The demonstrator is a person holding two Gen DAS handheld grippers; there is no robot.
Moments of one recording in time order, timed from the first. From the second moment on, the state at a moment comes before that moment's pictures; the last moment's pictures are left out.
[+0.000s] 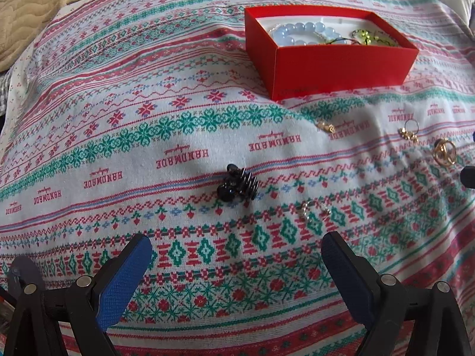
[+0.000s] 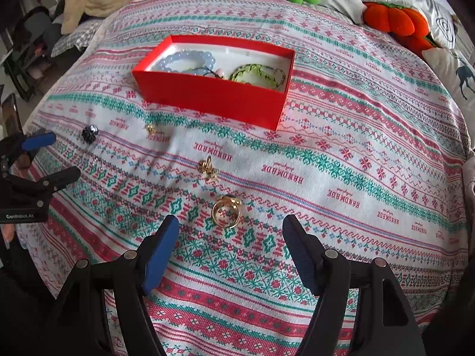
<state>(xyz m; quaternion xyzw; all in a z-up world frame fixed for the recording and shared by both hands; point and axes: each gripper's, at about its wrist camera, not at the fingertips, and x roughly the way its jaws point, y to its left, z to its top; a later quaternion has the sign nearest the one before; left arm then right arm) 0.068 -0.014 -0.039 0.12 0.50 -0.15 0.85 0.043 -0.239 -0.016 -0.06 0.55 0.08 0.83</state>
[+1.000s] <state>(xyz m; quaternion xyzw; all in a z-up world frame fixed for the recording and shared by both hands) 0.088 0.005 -0.058 0.10 0.43 -0.20 0.87 0.025 -0.257 -0.058 -0.06 0.51 0.09 0.86</state>
